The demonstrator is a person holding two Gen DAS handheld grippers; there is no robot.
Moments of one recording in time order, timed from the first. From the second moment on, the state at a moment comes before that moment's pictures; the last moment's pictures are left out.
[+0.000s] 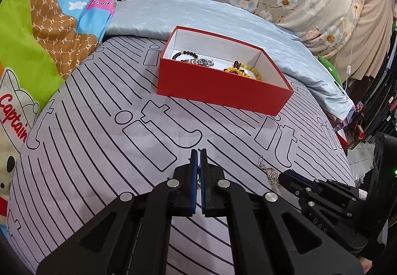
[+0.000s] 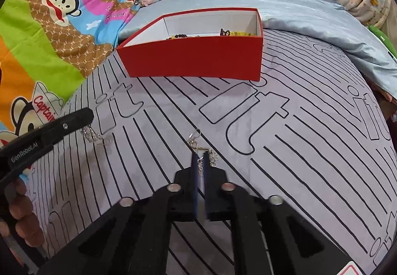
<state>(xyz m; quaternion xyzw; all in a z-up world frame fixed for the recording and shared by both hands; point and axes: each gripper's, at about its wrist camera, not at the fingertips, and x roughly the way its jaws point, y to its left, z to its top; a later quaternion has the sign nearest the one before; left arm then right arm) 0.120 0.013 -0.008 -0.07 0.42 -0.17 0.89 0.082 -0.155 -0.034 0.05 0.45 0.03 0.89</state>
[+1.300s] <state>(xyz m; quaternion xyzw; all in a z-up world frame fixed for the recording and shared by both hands) 0.129 0.005 0.037 -0.07 0.38 -0.20 0.90 0.104 -0.174 0.034 0.08 0.38 0.04 0.92</state>
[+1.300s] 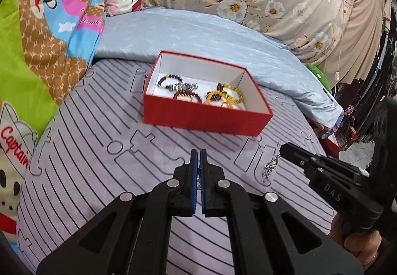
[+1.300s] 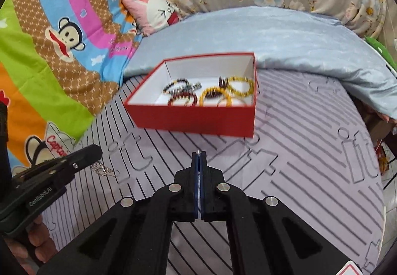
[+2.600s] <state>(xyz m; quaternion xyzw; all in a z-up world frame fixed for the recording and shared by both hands) 0.326 -0.072 0.028 -0.01 0.37 -0.19 0.91 0.287 -0.188 0.028 0.09 0.39 0.04 0.92</state>
